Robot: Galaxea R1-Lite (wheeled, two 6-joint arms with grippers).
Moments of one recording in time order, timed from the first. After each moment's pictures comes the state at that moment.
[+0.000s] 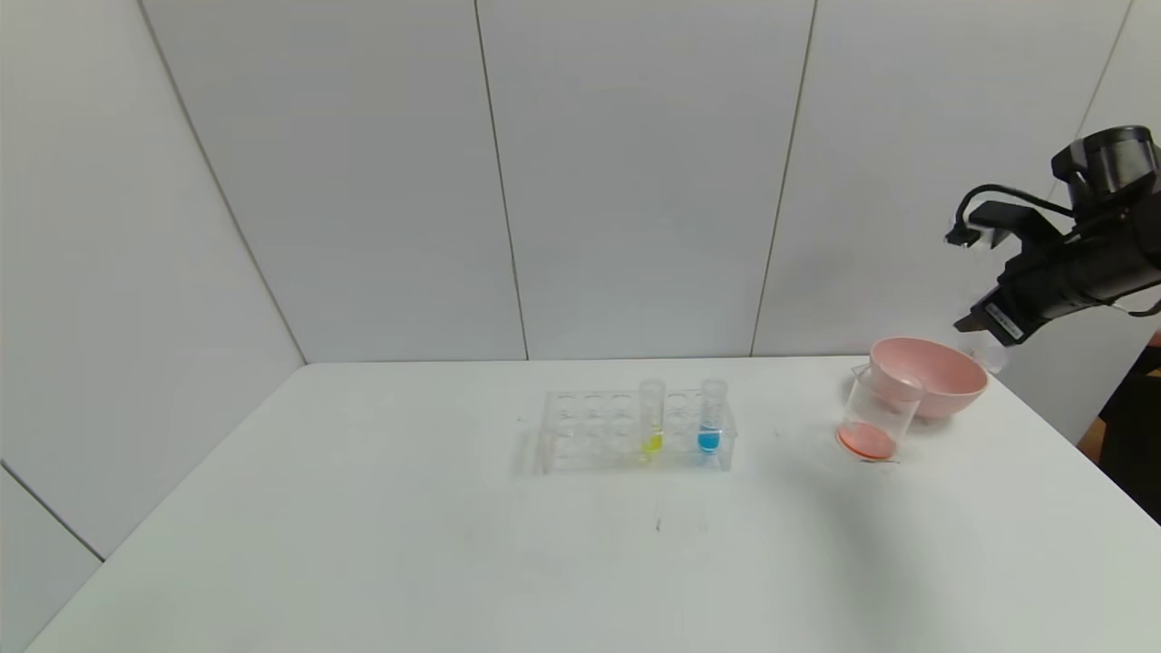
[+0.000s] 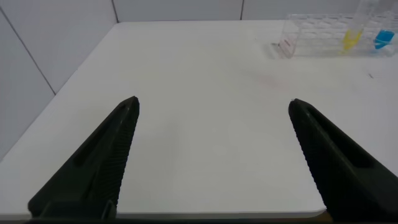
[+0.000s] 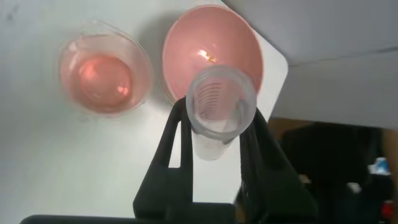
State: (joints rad) left arm 0.00 0.00 0.00 0.02 0.00 -0.02; right arm -0.12 2.05 -1.91 0.60 0.04 -0.69
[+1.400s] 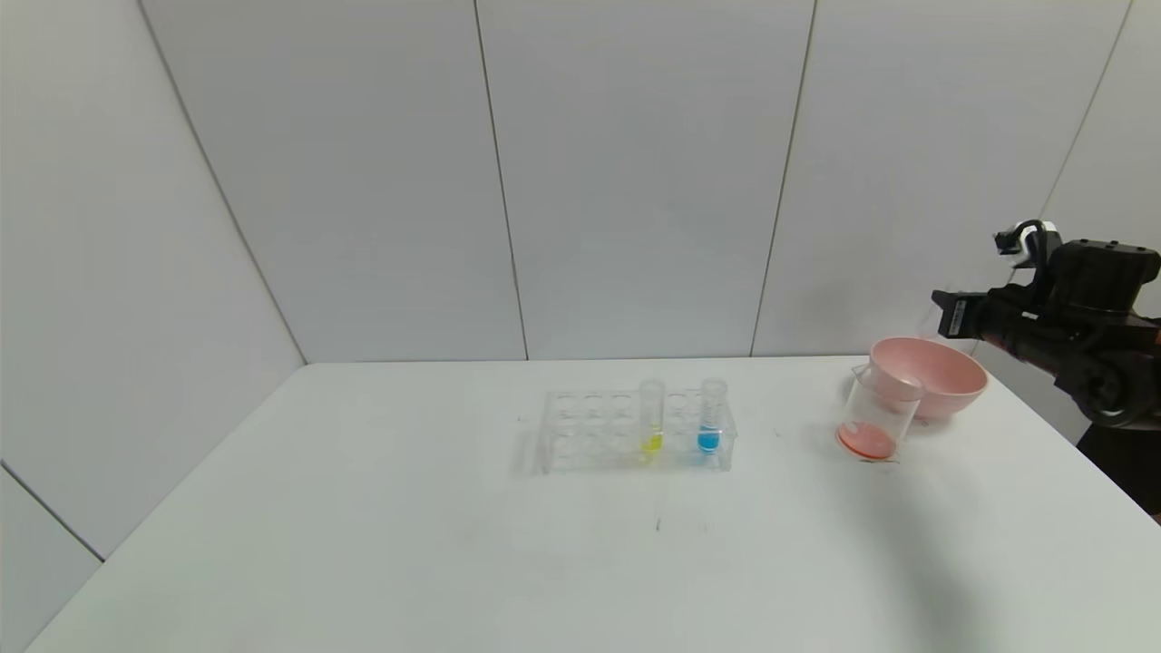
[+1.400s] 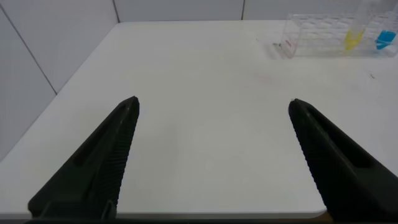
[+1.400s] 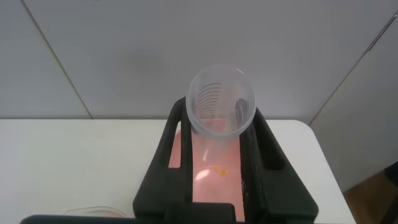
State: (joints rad) left arm 0.00 0.00 0.00 0.02 0.00 -0.02; right arm -0.16 2.11 -1.25 -0.75 0.10 -0.03
